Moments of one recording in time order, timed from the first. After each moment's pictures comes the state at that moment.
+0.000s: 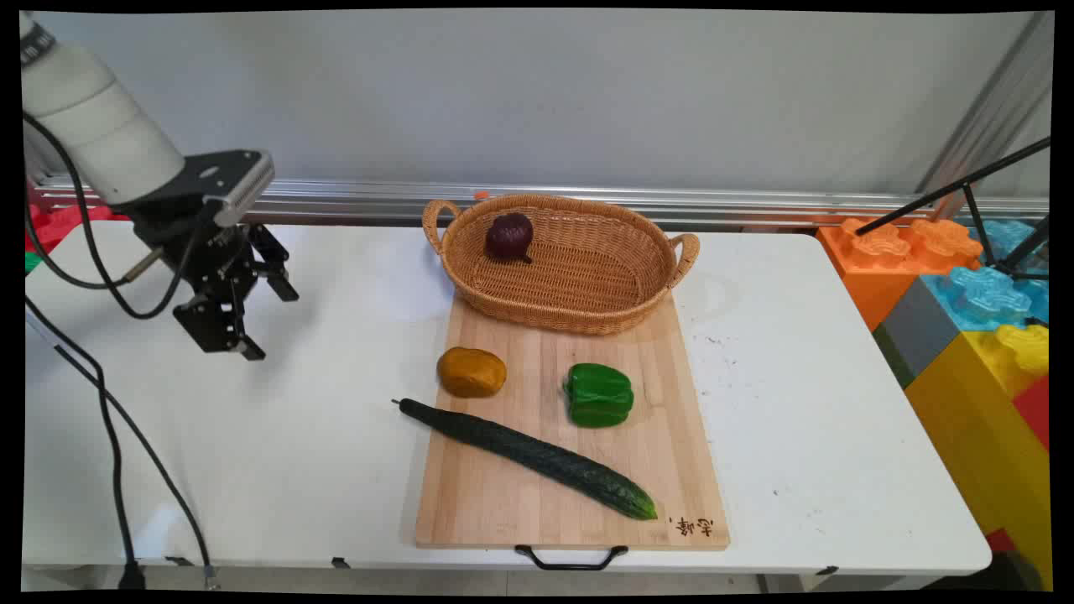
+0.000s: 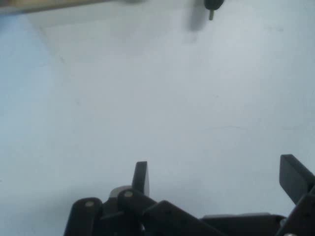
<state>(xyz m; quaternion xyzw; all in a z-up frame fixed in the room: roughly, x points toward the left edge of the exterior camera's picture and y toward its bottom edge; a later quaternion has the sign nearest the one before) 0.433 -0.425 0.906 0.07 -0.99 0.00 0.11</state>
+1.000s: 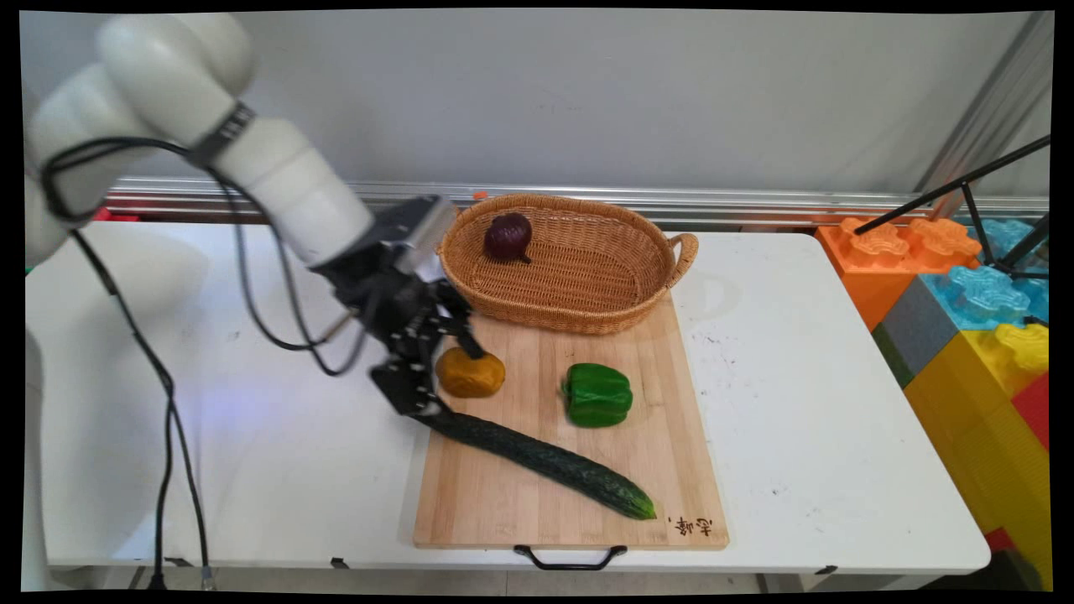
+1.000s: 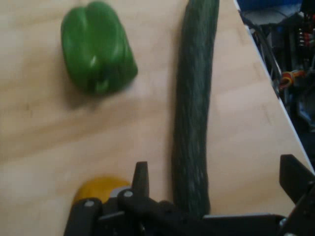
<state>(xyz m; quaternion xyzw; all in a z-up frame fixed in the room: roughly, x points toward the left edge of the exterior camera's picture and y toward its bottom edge) 0.268 -0.441 0.859 -0.02 -0.96 -0.03 0.27</state>
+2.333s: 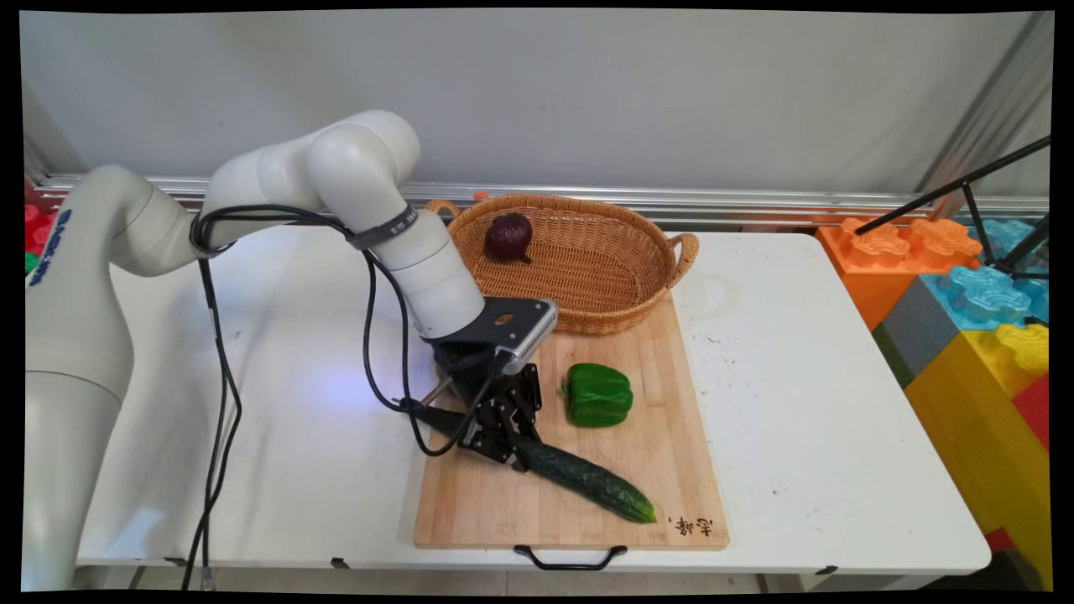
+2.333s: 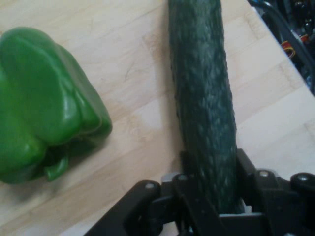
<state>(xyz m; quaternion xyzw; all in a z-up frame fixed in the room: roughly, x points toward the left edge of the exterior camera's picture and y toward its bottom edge) 0.173 -0.460 0.775 -0.12 -0.97 -0.06 0.22</state>
